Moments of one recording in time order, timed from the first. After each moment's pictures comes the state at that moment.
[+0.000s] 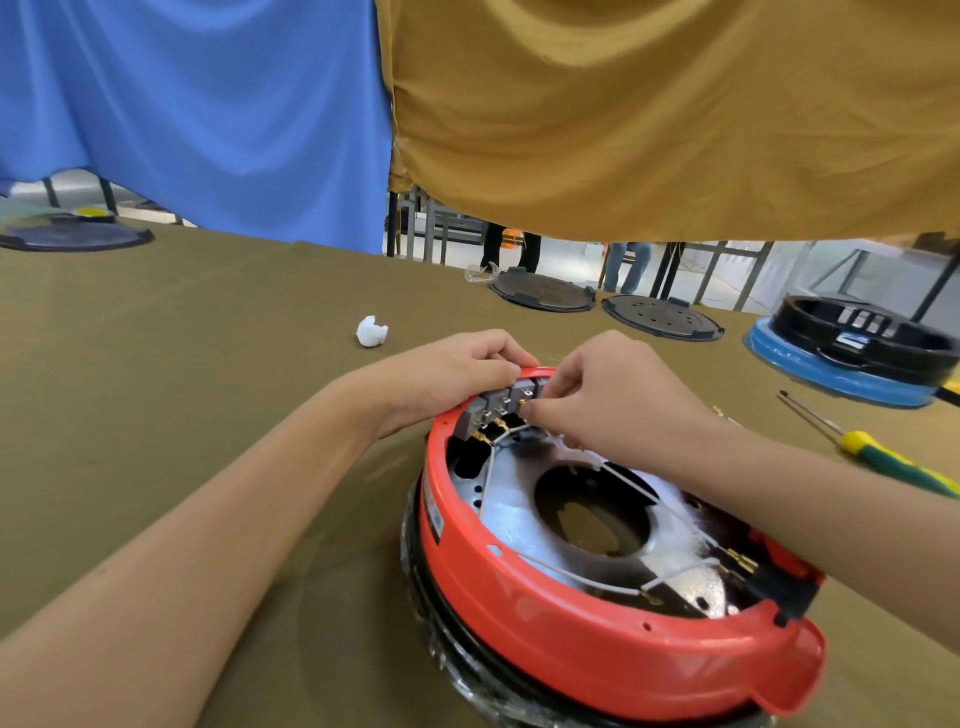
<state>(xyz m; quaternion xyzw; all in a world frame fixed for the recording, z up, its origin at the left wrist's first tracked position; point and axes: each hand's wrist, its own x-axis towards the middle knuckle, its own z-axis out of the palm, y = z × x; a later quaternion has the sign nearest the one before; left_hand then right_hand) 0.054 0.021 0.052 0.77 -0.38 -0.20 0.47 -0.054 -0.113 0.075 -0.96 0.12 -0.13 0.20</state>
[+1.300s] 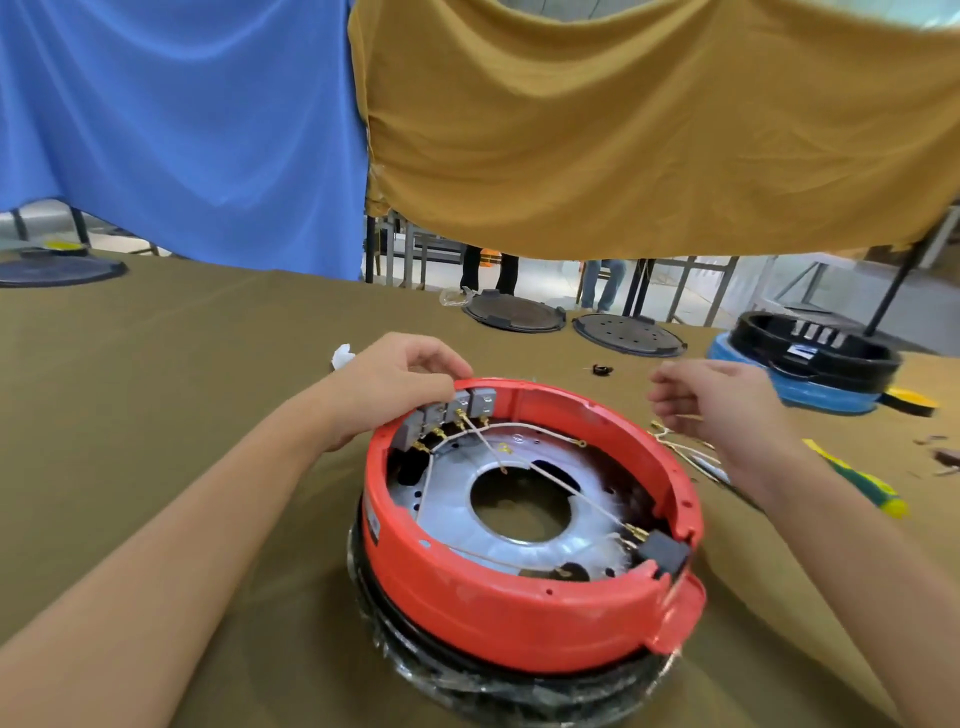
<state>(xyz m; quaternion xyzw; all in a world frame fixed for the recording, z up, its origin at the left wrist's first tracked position) 0.070 0.036 0.058 0.80 -0.35 -0.10 0.48 -0.076 -0.230 0.057 -0.74 0.25 -0.30 0.55</state>
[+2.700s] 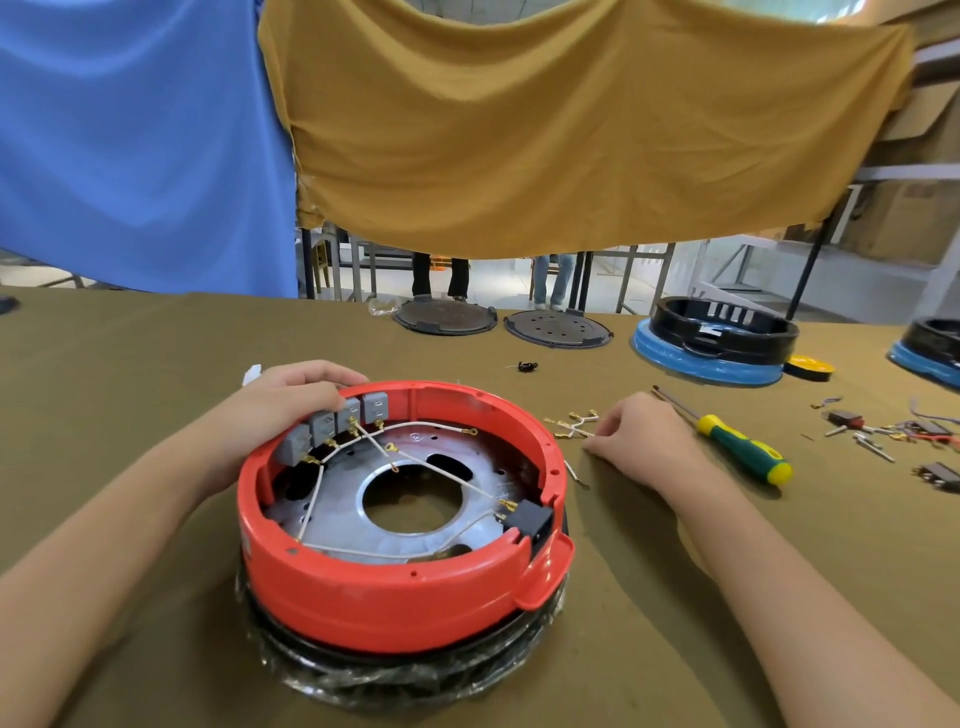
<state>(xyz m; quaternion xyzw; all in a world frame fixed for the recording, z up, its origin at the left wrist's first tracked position) 0.070 0.031 0.048 0.77 -0.25 -0.17 0.56 -0.083 -0.274 0.021 -0.92 0.35 -0.14 0.15</state>
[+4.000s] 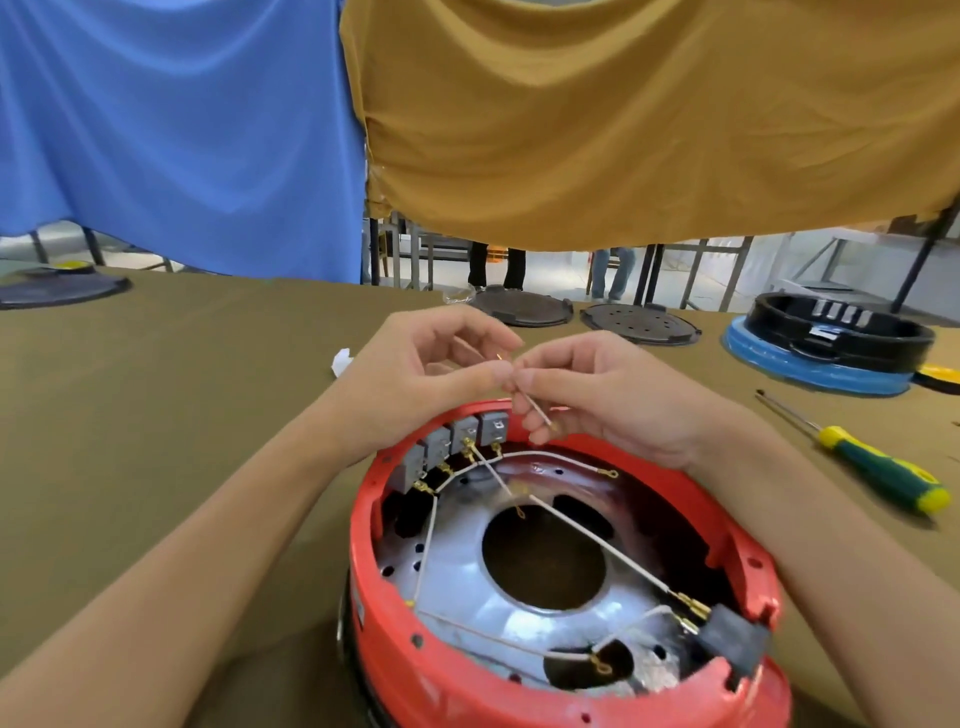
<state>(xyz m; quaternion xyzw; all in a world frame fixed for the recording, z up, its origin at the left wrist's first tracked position) 0.050 0.025 0.062 0.67 -0.50 0.00 0.54 -0.048 -0.160 0.077 -0.78 -0.08 -0.01 0.61</state>
